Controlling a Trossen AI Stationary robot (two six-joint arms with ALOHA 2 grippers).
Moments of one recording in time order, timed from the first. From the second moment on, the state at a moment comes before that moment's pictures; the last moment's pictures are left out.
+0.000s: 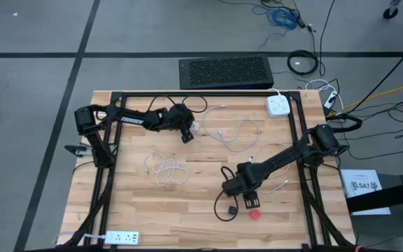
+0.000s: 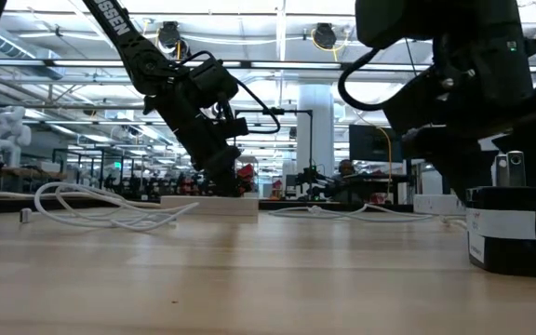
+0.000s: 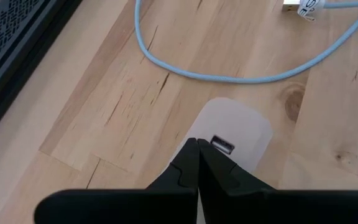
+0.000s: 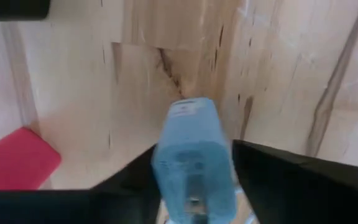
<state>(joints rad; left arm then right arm) 0.39 1.73 0.86 0.04 -0.08 0.11 0.38 1.86 1.17 -0.92 -0.08 0.27</state>
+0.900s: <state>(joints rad) 0.39 1.68 0.86 0.12 -0.07 0.15 0.14 1.65 0.92 -0.23 0.02 0.30</state>
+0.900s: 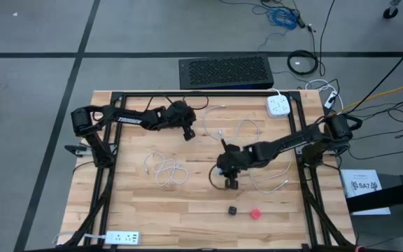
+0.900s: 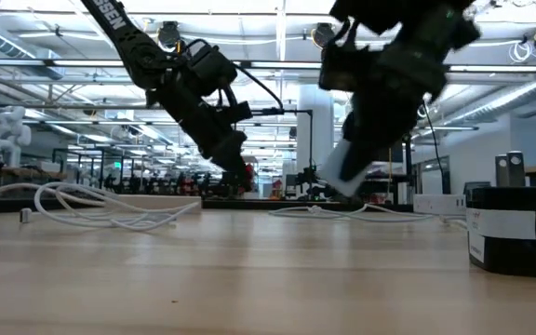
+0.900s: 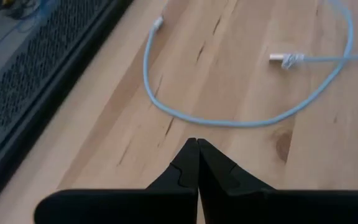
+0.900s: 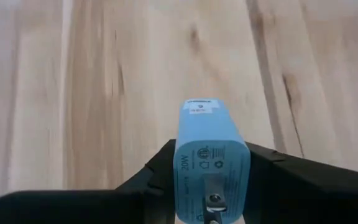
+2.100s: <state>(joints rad) 0.39 1.33 0.63 0.18 -0.11 0.09 -0.12 1.83 1.26 -0.41 -0.05 -0.22</state>
